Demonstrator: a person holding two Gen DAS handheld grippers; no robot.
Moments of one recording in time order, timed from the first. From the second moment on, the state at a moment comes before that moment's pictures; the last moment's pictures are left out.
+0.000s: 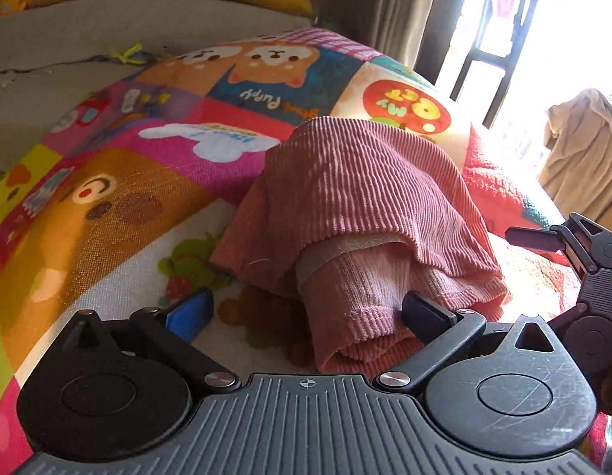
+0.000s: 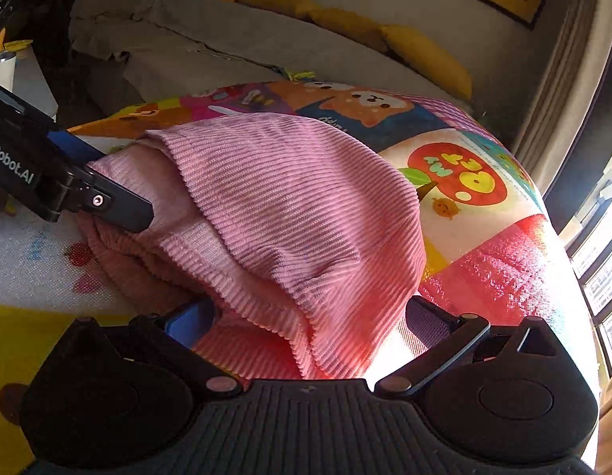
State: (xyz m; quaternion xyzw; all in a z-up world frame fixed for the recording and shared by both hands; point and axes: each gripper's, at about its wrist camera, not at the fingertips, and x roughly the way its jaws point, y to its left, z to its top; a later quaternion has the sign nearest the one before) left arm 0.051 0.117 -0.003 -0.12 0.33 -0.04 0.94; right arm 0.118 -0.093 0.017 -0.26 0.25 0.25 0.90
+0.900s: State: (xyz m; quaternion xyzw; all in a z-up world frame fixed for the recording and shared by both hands) left arm 0.025 0.067 -0.001 -0.01 0.37 0.04 0.93; right arm 0.112 -0.147 0.021 -0.09 0.38 0.18 0.90
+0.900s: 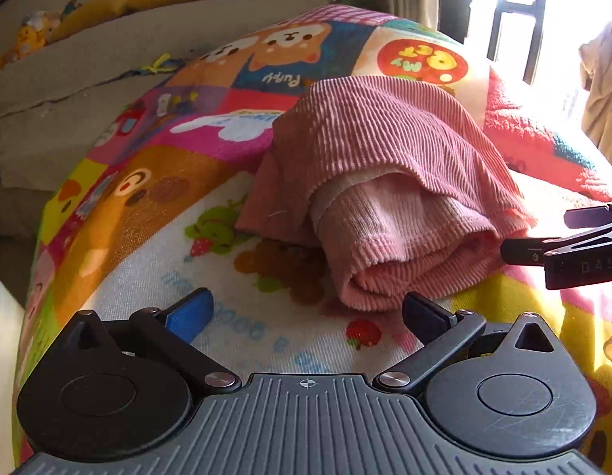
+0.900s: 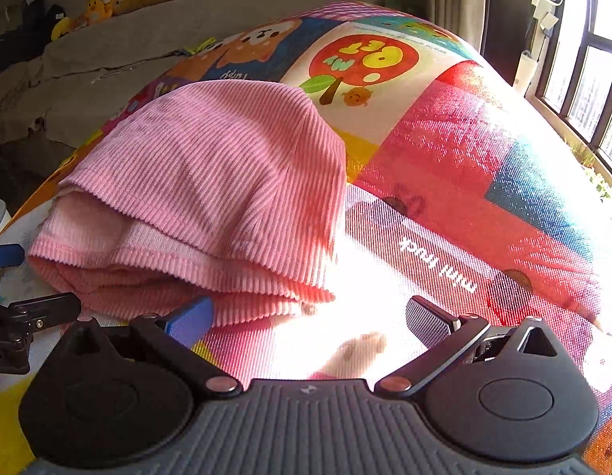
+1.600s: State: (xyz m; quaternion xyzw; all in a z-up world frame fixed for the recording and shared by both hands) left arm -0.010 0.052 -0.001 -0.01 0.36 0.04 0.93; right arm 0.062 -0.168 0.011 -0.06 0.37 0.18 0.91
